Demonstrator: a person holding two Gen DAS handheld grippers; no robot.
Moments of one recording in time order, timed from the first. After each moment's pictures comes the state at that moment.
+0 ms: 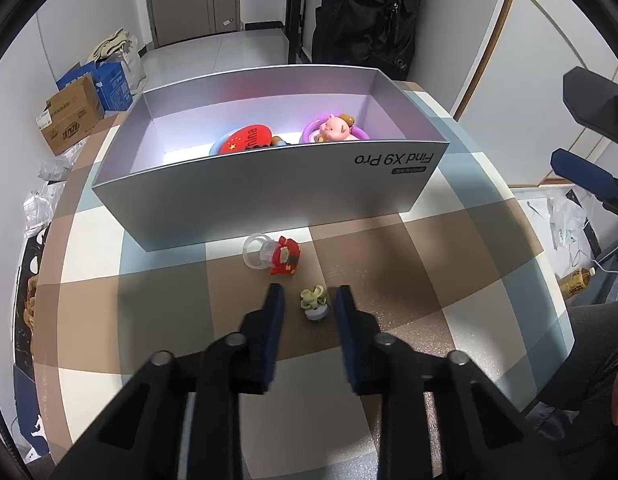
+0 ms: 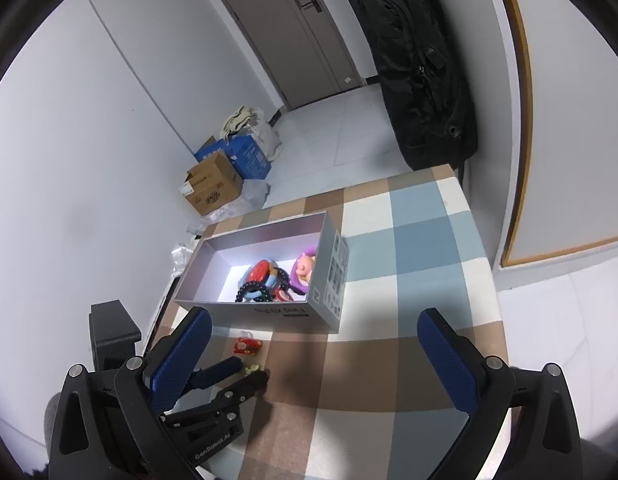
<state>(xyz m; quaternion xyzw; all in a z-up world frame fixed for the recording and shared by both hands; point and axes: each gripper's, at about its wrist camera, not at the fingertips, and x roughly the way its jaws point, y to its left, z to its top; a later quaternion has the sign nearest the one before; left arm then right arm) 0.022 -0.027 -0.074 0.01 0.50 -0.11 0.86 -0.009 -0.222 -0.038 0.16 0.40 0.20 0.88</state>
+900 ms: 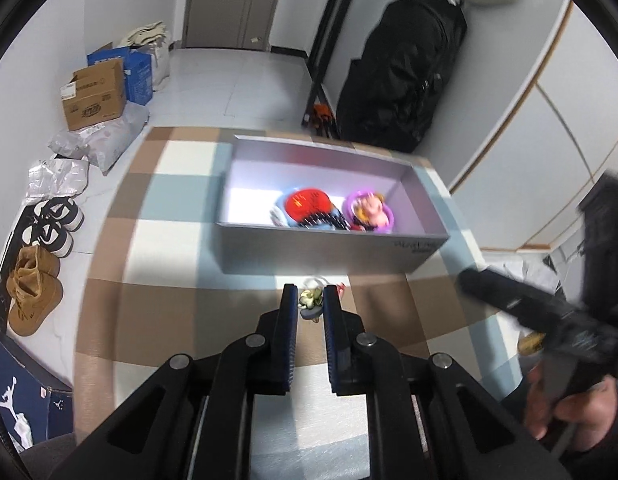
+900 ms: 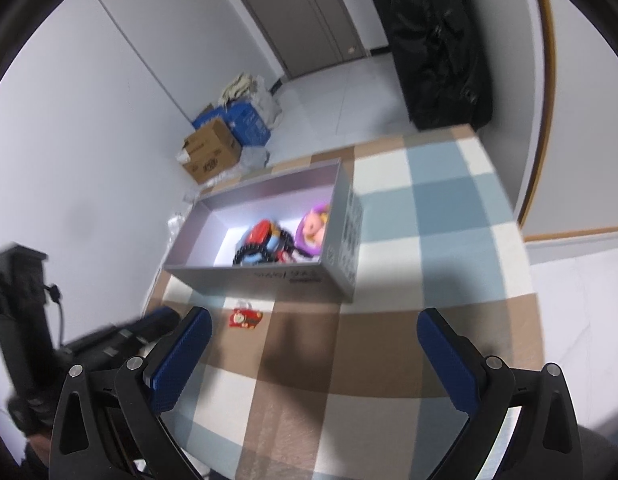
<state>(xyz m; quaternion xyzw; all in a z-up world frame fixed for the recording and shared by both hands) 0.013 0.026 -0.031 -0.10 0.45 -0.10 0.88 -0.002 -0.191 -0.068 0.14 0.46 0.21 0.85</state>
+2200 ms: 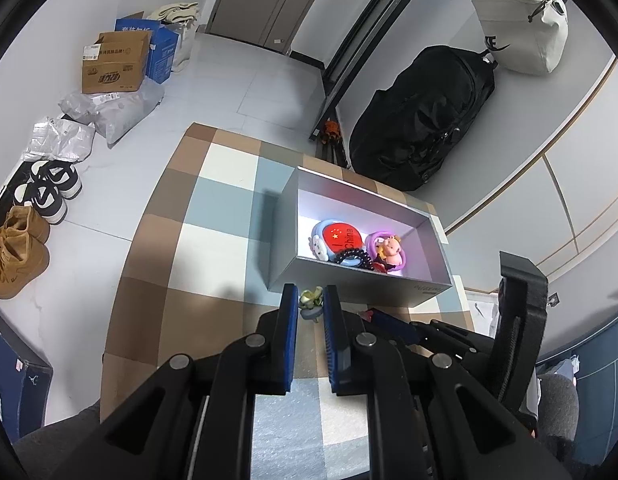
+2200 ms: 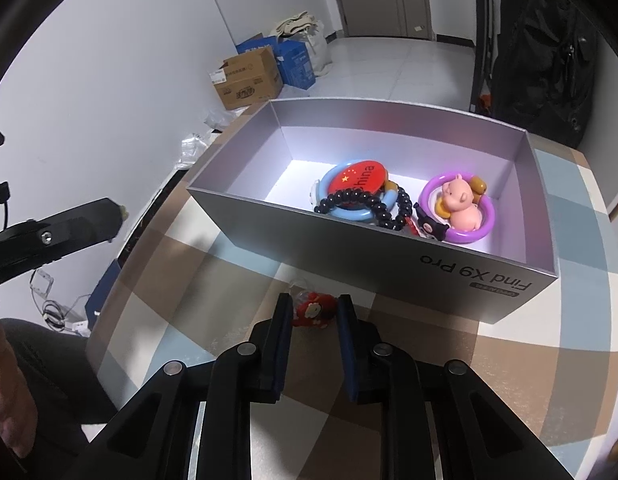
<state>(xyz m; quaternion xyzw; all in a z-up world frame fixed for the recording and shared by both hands) 0.026 0.083 -0.028 -0.20 0.44 -0.11 0.87 0.008 -0.079 -0.100 0.00 0.48 0.27 0.83</state>
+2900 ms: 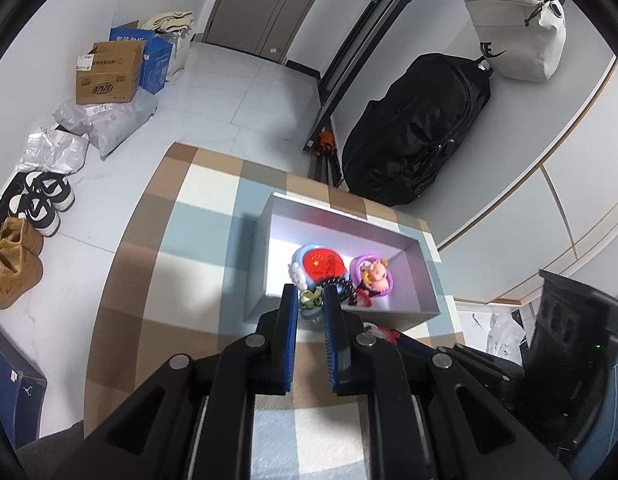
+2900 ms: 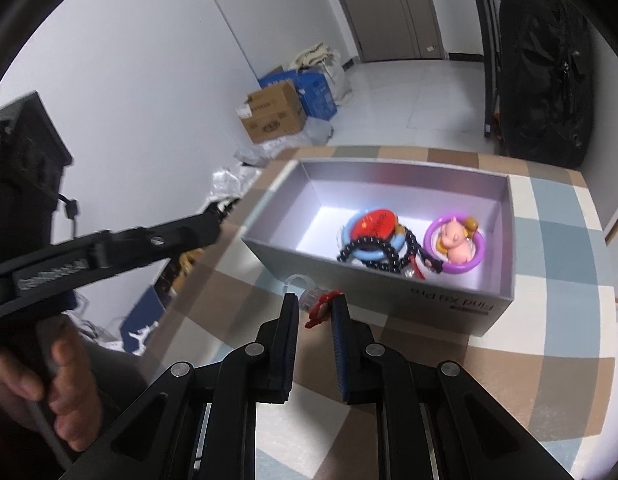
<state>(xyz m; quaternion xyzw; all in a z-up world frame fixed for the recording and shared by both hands) 0.046 0.066 -0.017 -0.20 0.43 -0.11 0.88 -0.001 -0.108 -0.056 0.06 0.44 0.31 0.84</state>
